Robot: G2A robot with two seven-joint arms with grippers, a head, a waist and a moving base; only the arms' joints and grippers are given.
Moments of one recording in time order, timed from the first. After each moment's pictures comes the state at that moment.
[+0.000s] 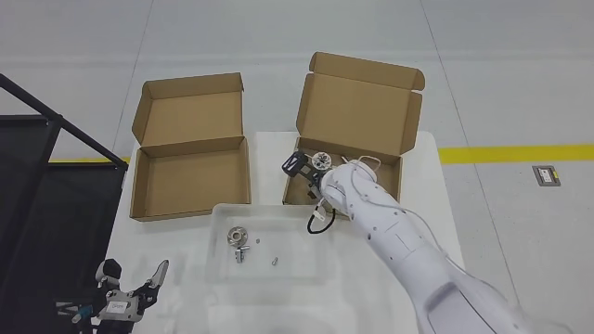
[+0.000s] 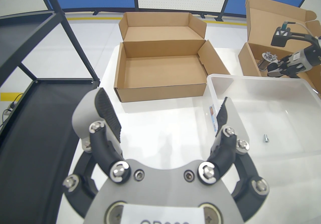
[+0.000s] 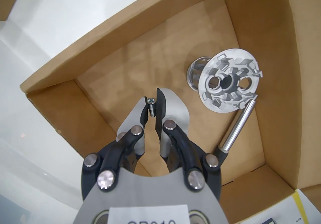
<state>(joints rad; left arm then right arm) 1.91 -1.23 -1.79 -1.90 1.17 -0.11 0.32 -0.26 -1.68 0.73 -0.45 -1.26 -0.30 0.66</state>
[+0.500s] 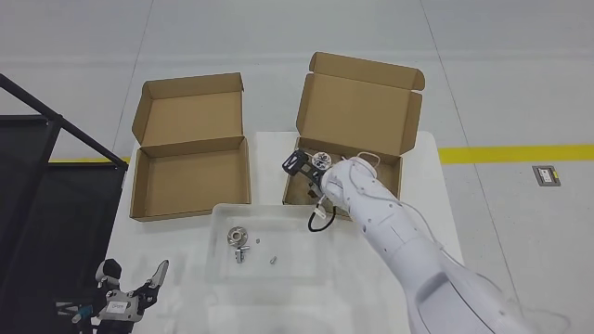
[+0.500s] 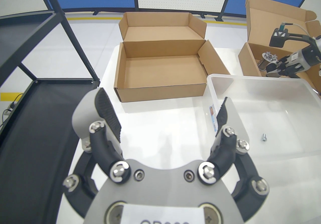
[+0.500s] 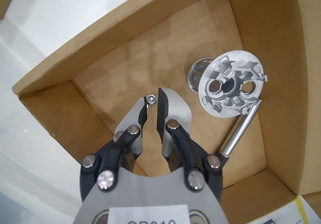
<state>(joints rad) 1.91 -1.23 -1.79 -1.90 1.17 -0.11 0.32 -0.19 -1.73 0.71 -0.29 -1.24 -0.35 0.59</state>
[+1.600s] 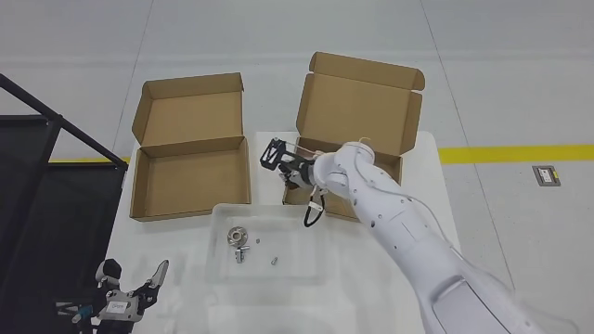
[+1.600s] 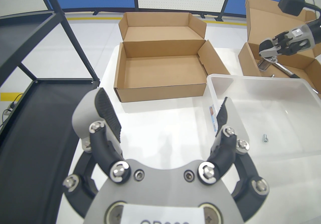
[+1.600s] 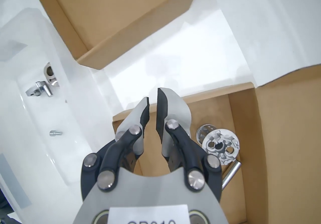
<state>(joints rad) 1.91 -1.23 -1.79 -1.90 1.17 -0.11 0.32 -0.25 -1.64 0.80 -0.62 -1.24 -0.66 0.52</state>
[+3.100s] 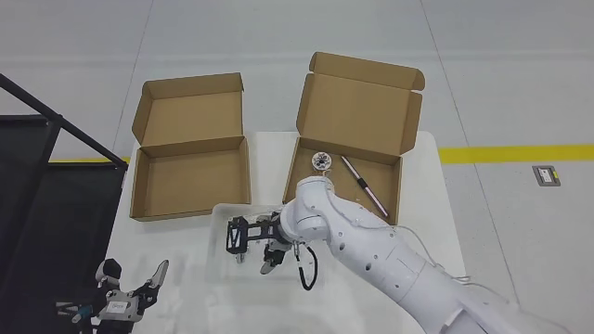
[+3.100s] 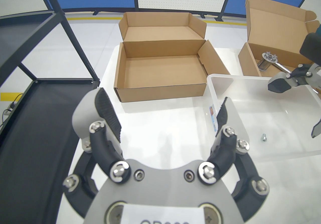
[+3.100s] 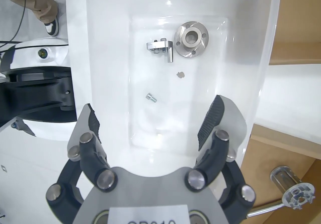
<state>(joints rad) 1.91 -1.23 -1.79 -1.90 1.17 -0.11 0.32 -0.35 -1.56 0.49 -1.05 -0.95 -0.79 0.99</state>
